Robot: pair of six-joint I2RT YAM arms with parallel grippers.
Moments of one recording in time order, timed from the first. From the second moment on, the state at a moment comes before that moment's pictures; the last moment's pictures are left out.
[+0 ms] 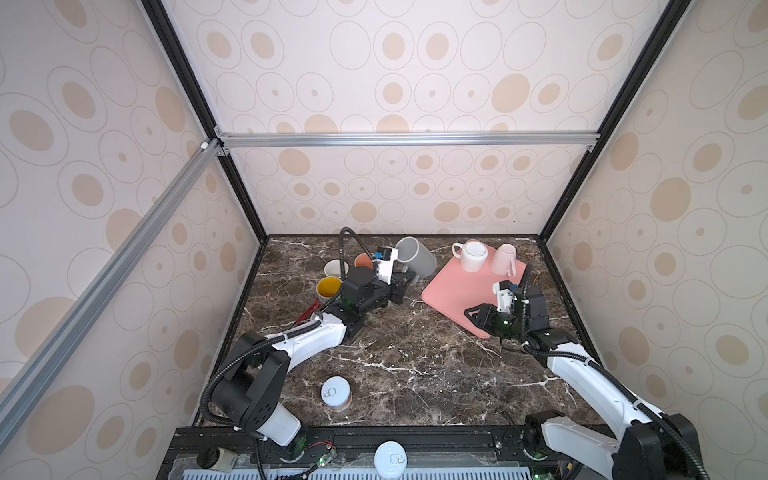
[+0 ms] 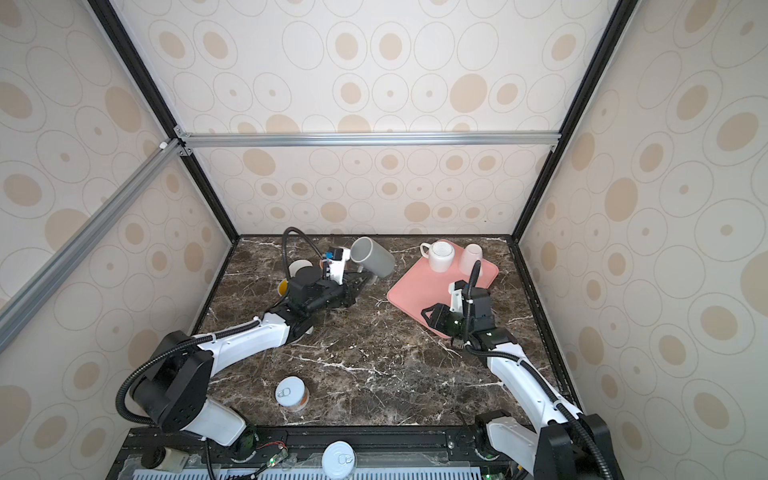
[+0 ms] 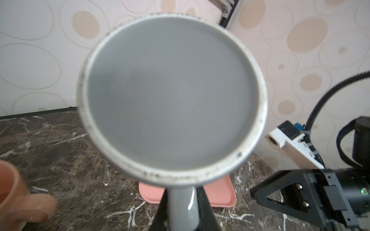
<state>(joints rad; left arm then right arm) -0.55 1.52 0.84 0.58 0.29 -0.41 0.22 1.08 0.63 -0.19 -0.43 0.69</state>
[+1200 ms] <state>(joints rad) -0.45 1.72 0.68 1.41 0.51 -1.27 0.53 1.51 0.75 0.85 -0.55 1.10</state>
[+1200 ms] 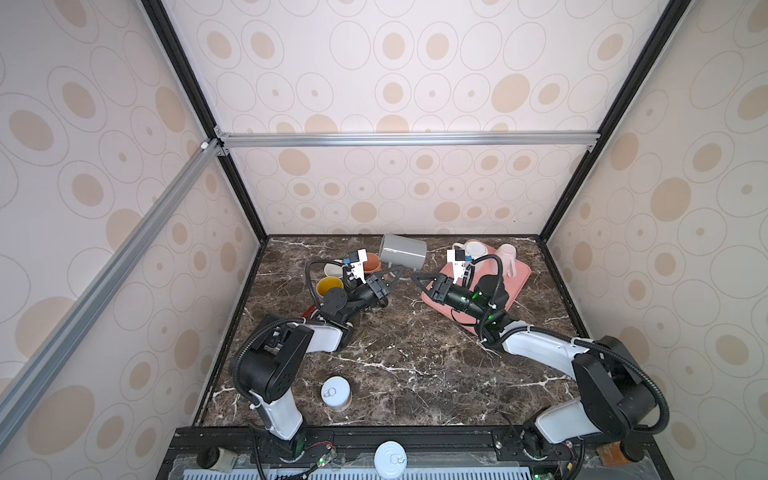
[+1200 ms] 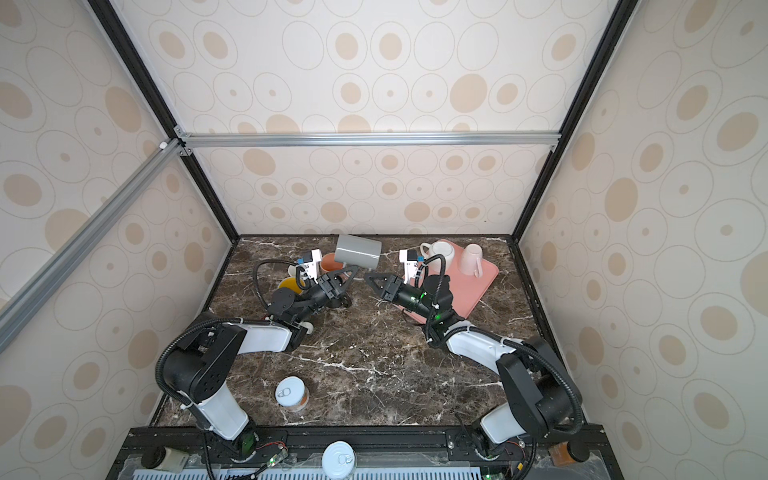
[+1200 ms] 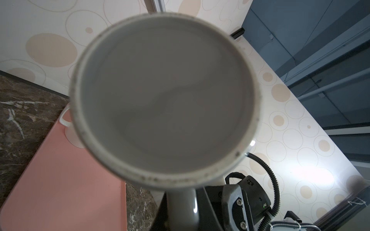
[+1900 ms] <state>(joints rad) -0.45 1.64 0.64 1.41 0.55 -1.26 0.58 1.65 0.83 0.98 -0.54 1.19</state>
